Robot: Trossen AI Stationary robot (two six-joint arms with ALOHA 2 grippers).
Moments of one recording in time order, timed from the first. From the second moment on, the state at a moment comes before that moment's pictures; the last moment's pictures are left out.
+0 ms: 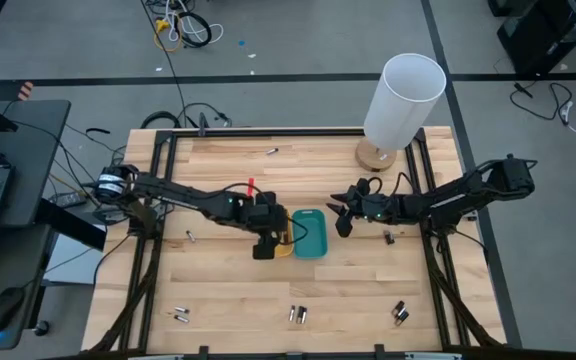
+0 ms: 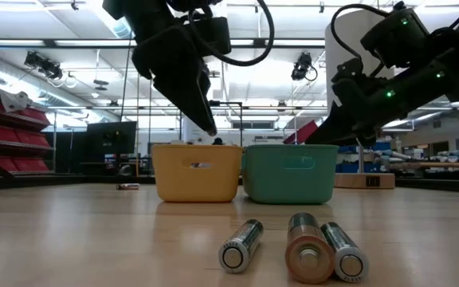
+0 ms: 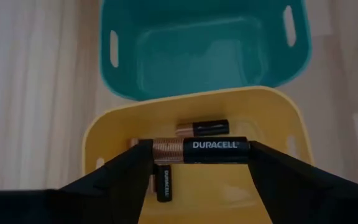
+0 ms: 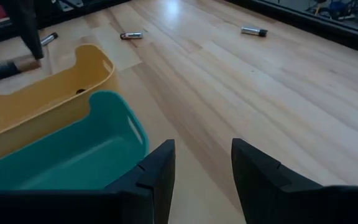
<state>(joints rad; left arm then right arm) -0.11 1.68 1.17 -0.49 -0.14 -0.02 0.01 1.36 0.31 0.55 0.42 0.38</state>
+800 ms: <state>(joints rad) 0.02 1.68 1.17 -0.22 0.01 0.22 -0.04 1.36 0.31 0.42 0.51 0.40</state>
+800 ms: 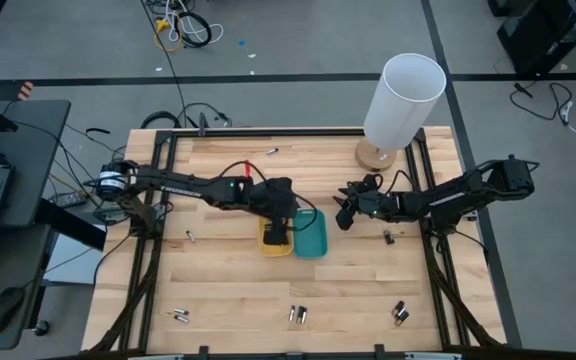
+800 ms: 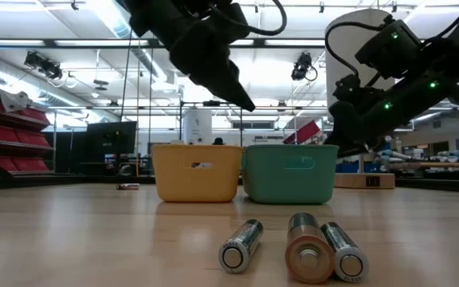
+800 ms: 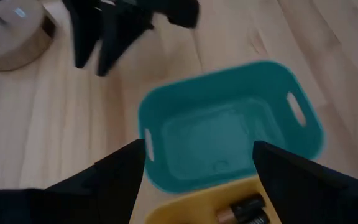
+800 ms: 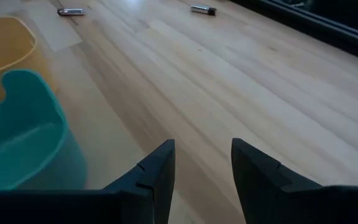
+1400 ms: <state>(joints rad) -0.11 1.68 1.05 -0.04 0.20 0.20 -0.07 1.35 0.31 0.25 0.31 0.63</state>
